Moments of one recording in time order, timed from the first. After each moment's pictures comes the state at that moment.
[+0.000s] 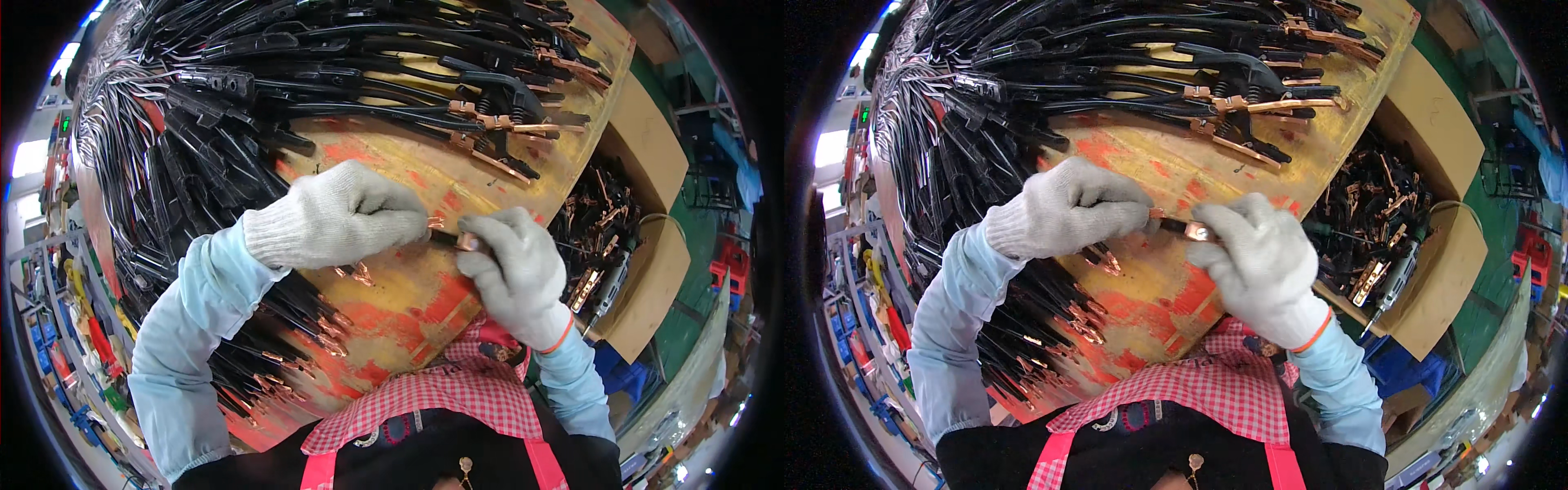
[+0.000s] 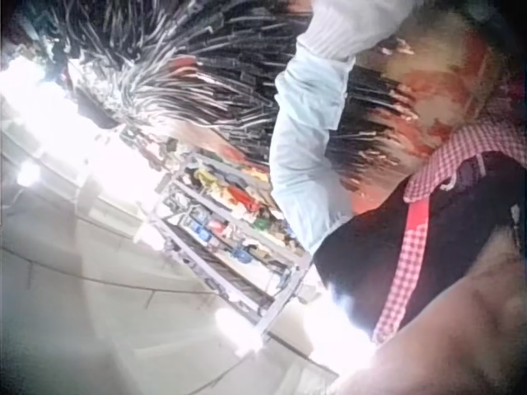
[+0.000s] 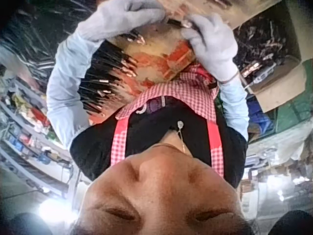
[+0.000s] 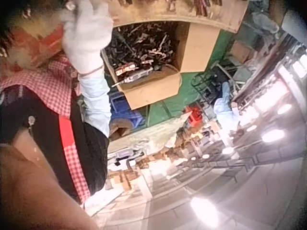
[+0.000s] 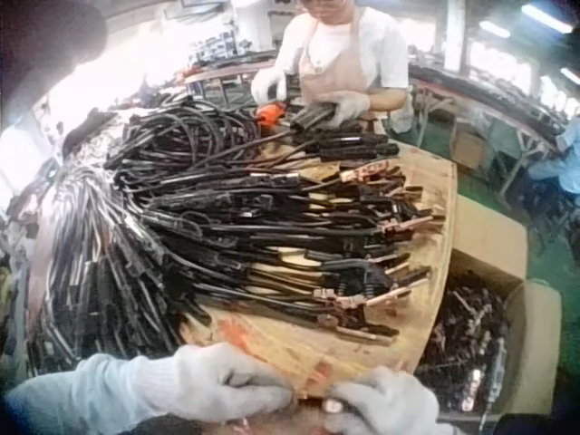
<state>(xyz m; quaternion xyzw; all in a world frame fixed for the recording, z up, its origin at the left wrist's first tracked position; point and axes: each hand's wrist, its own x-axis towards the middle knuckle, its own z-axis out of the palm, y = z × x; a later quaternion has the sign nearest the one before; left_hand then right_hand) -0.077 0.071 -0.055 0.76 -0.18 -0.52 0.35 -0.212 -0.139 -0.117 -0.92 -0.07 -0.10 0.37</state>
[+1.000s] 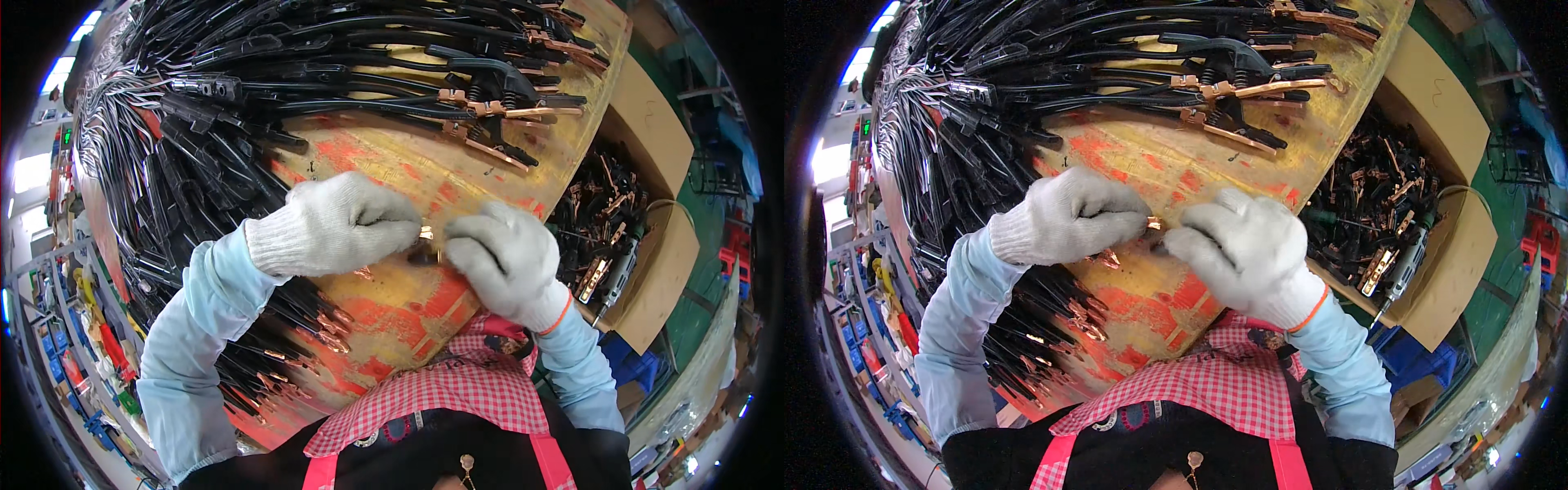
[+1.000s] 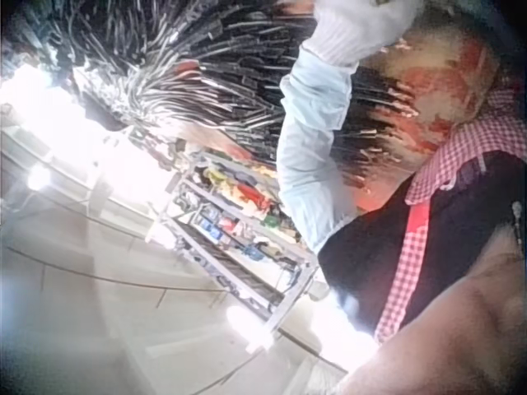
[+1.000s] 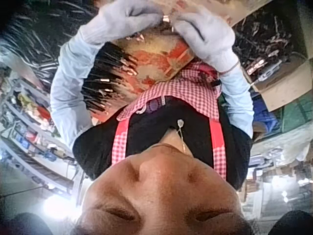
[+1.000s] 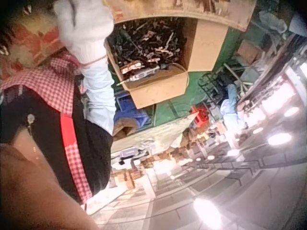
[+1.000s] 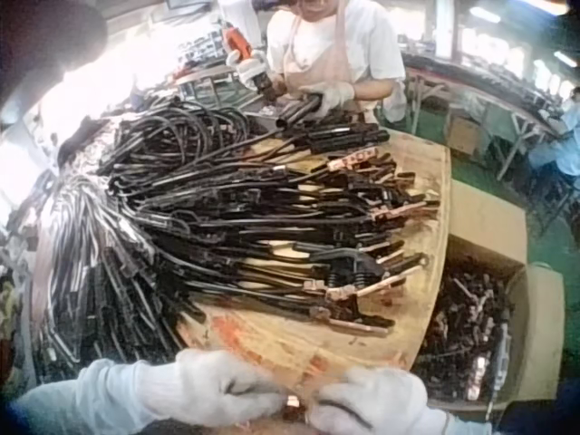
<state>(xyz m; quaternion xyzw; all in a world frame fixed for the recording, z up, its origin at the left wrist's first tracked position) -0.086 0.072 -0.063 0.79 -0.27 -0.47 0.28 -0.205 -0.148 -0.128 -0.90 -0.25 -0.14 0.33</state>
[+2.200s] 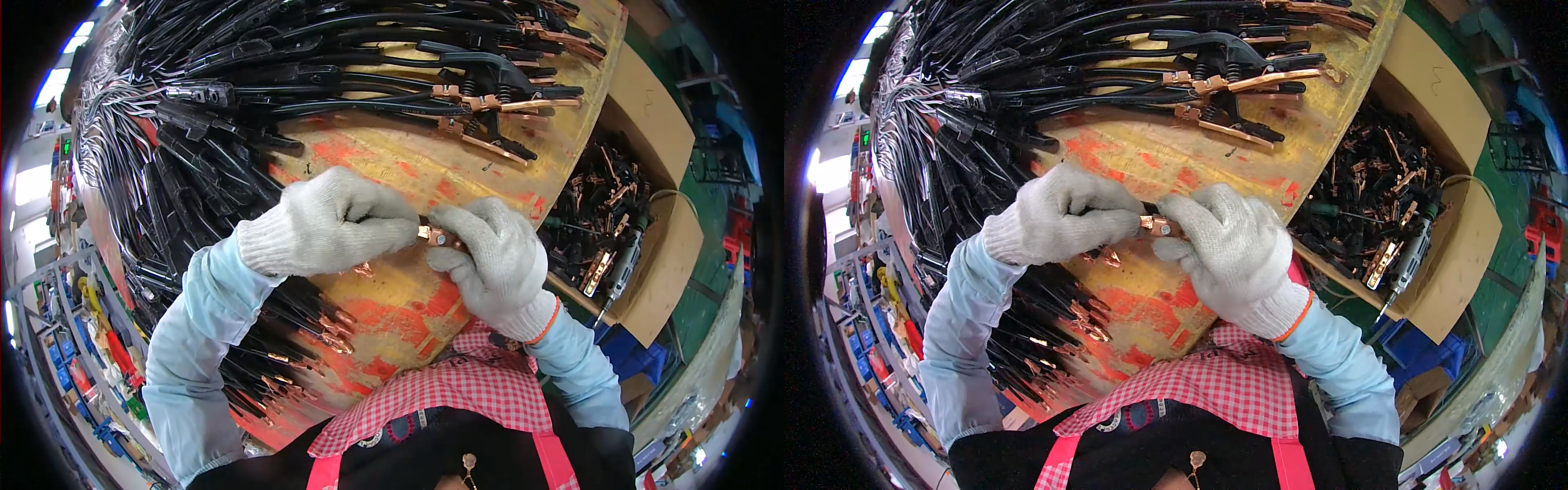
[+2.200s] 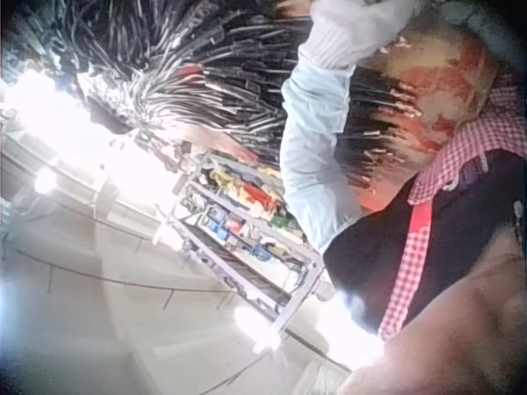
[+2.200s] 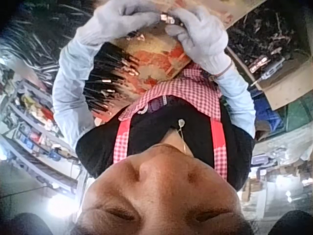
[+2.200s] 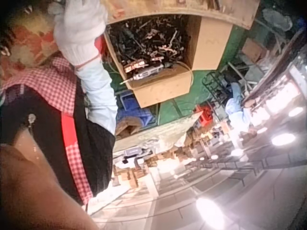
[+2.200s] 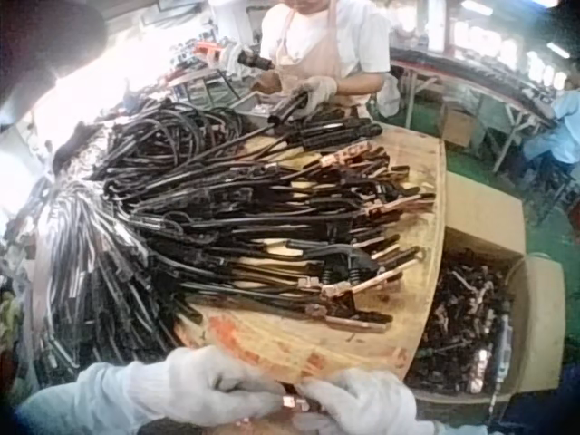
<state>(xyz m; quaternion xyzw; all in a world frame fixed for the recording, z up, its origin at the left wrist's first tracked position) -0.082 0.074 -0.064 0.76 -0.21 -0.51 0.35 -0.213 -0.121 -0.127 -0.91 -0.08 -0.12 0.39</state>
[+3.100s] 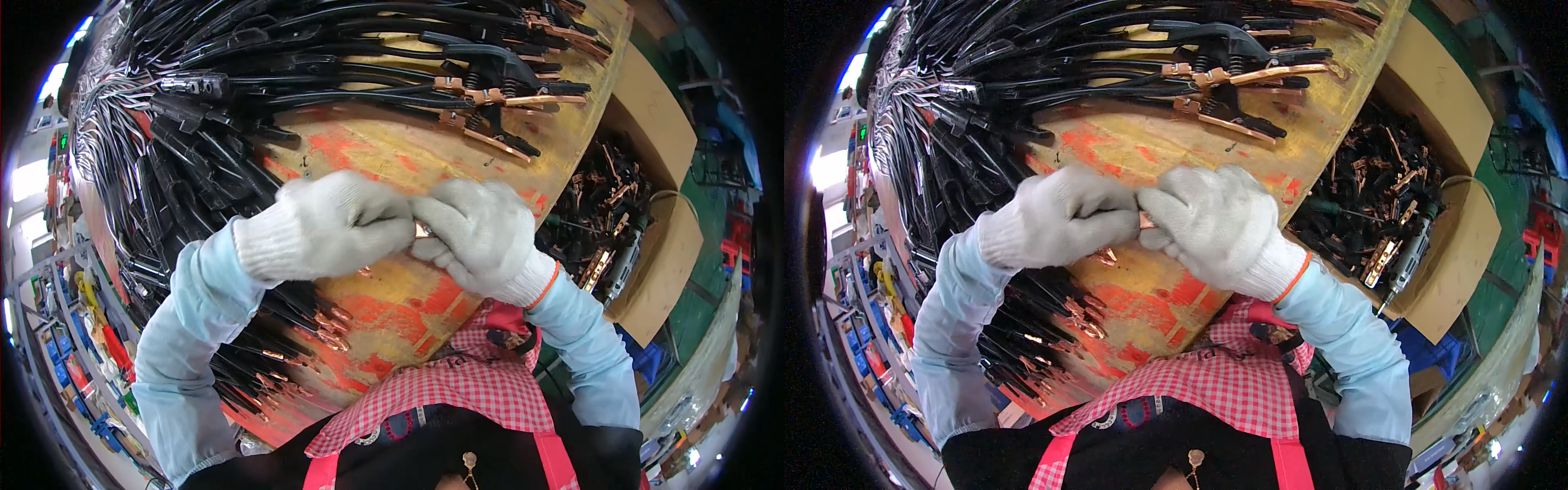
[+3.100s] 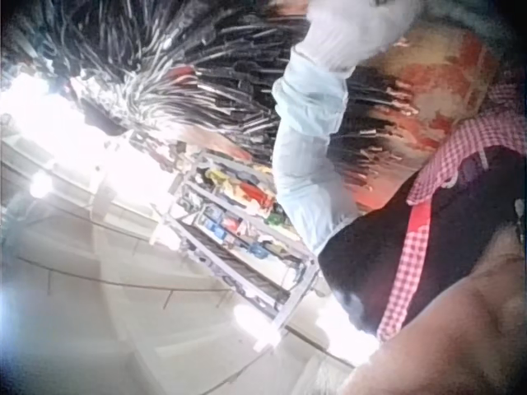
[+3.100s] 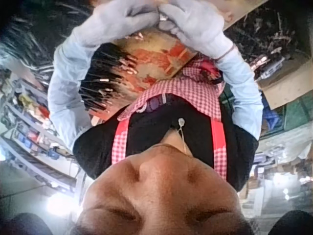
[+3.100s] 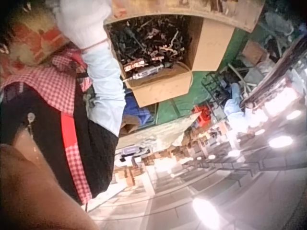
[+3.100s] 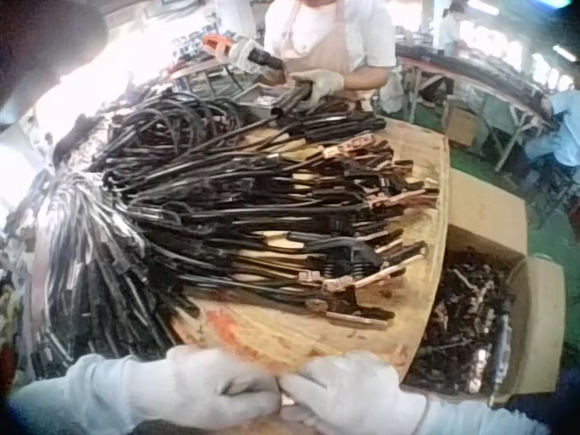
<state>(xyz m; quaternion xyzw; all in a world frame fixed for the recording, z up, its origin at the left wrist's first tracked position) -0.082 0.062 -0.055 0.81 -0.28 -0.46 0.22 -0.183 -0.128 -0.137 -0.91 -0.22 -0.12 0.32</state>
